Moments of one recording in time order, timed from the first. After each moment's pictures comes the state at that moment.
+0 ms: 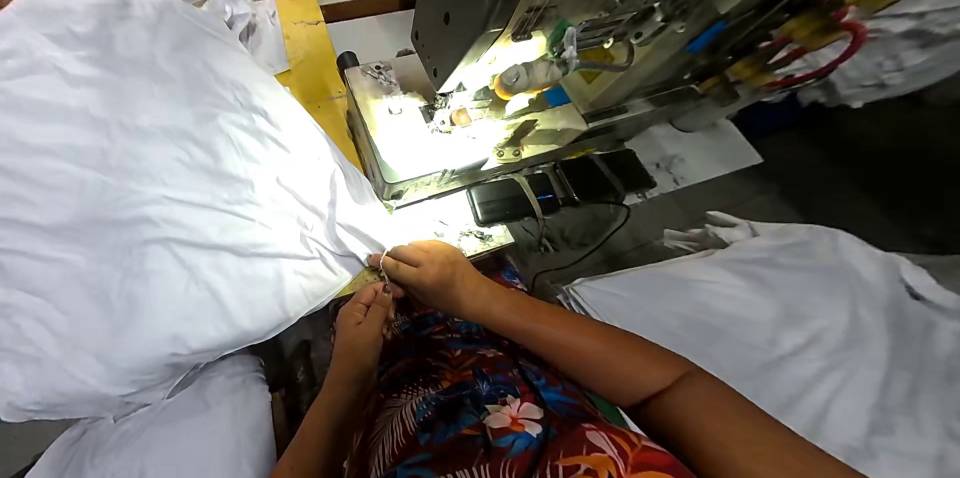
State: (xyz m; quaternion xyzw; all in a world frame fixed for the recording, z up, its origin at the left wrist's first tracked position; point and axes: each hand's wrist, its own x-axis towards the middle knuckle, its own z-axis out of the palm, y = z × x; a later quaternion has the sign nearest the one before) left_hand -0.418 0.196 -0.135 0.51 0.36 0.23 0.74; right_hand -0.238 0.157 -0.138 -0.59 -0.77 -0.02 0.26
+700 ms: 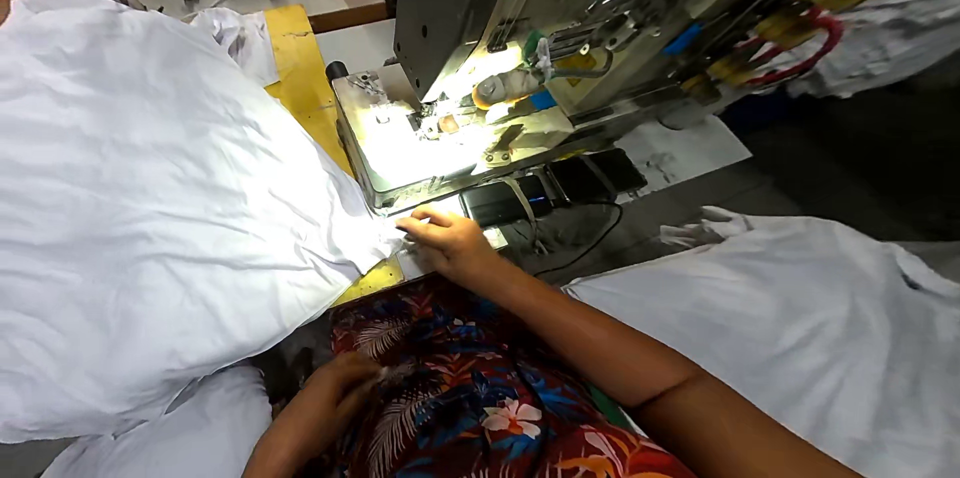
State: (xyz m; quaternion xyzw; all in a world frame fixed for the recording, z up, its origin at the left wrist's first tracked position) left_hand -0.501 0.213 -0.139 0.83 0.22 -0.07 0.50; right_hand -0.194 0.161 -0.121 -0.63 -0.67 0.04 0.38
